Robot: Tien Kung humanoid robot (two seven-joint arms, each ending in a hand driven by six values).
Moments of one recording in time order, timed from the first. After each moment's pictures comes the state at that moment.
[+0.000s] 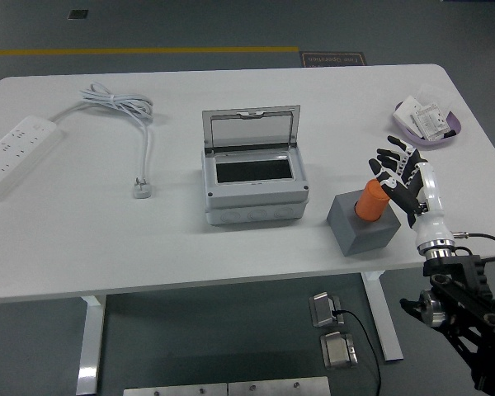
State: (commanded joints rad) left arm -0.13 0.18 -0.09 -0.20 -0.19 -0.02 -0.01; right arm 0.22 -0.33 0.90 1.08 -0.78 -0.37 0.65
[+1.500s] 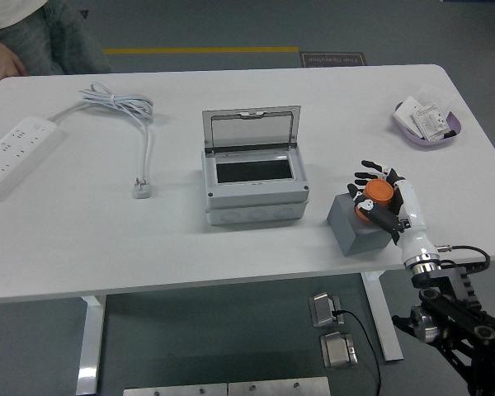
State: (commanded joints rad) left arm -0.13 0.18 -0.13 -0.20 -0.13 -0.01 0.01; right arm 0.21 -0.33 0.85 1.08 -0.78 -0.36 0.62
